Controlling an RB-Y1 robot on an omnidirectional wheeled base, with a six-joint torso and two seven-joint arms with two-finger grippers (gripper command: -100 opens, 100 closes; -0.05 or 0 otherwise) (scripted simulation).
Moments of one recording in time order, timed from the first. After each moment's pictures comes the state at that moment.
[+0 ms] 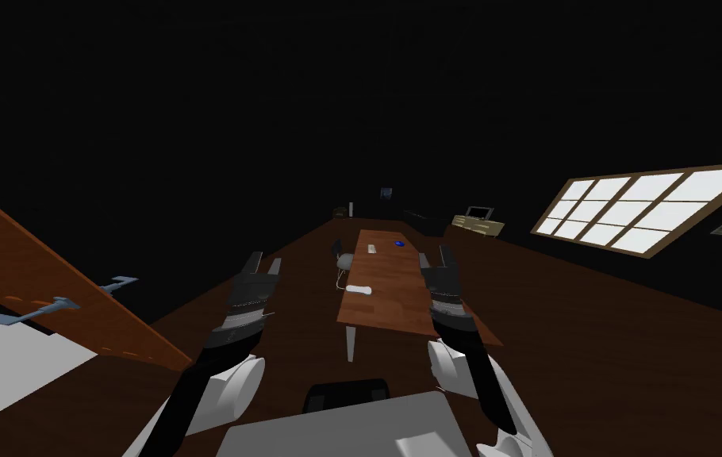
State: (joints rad) left arm 0.48 0.05 -0.01 -2.25 0.10 -0.48 0.02; right arm 0.47 -0.02 -0.07 -2.34 0.08 -0.45 -0.16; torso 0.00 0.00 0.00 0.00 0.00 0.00
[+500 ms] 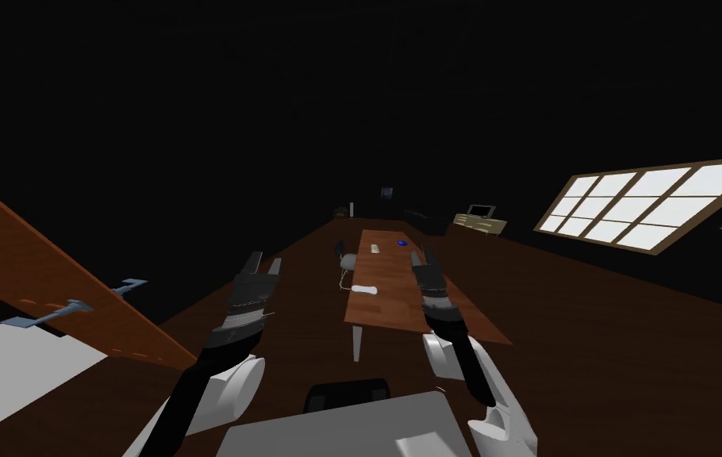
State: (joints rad) left arm 0.48 0.05 -0.01 -2.25 0.10 -0.48 0.02; right arm 0.40 -0.10 -0.04 -2.27 0.15 -0.47 -0.12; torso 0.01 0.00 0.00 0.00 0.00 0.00
